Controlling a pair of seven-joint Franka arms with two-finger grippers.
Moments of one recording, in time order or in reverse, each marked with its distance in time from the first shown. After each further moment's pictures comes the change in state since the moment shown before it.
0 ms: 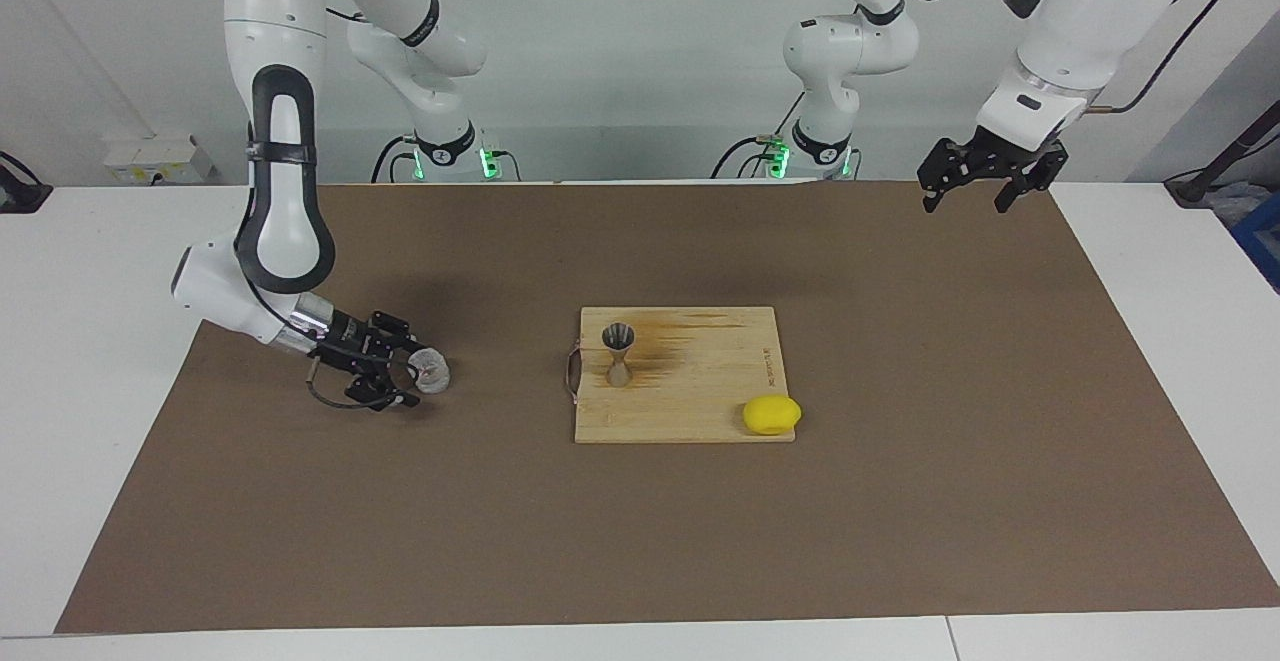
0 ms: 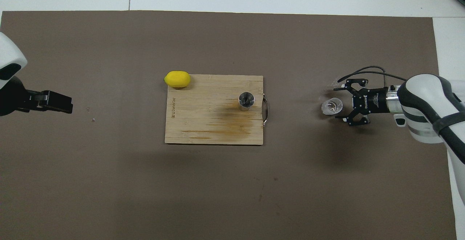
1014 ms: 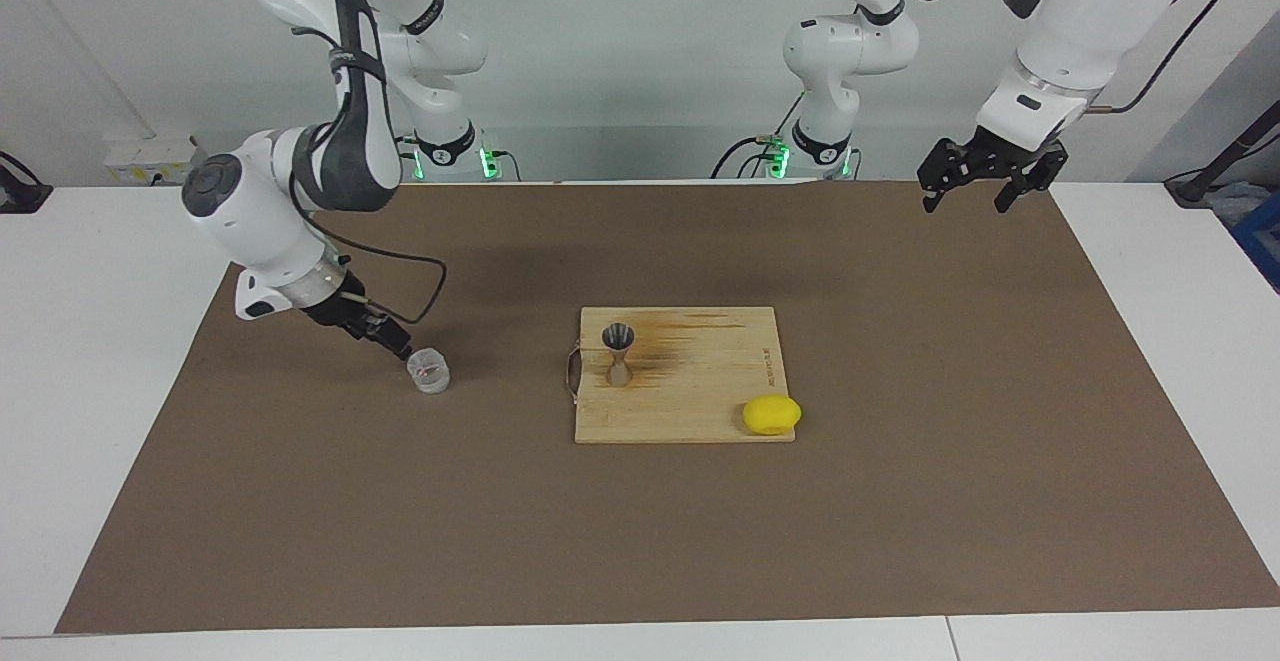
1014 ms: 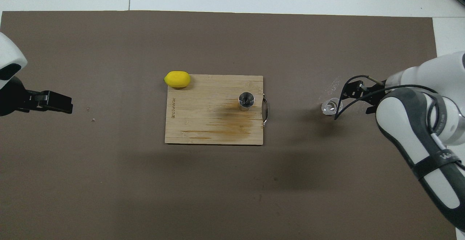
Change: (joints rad) left arm 0.000 0.000 0.000 0.000 0.000 0.000 0.000; right arm 0.161 -0.207 0.014 0.026 -0.717 -0.008 -0.386
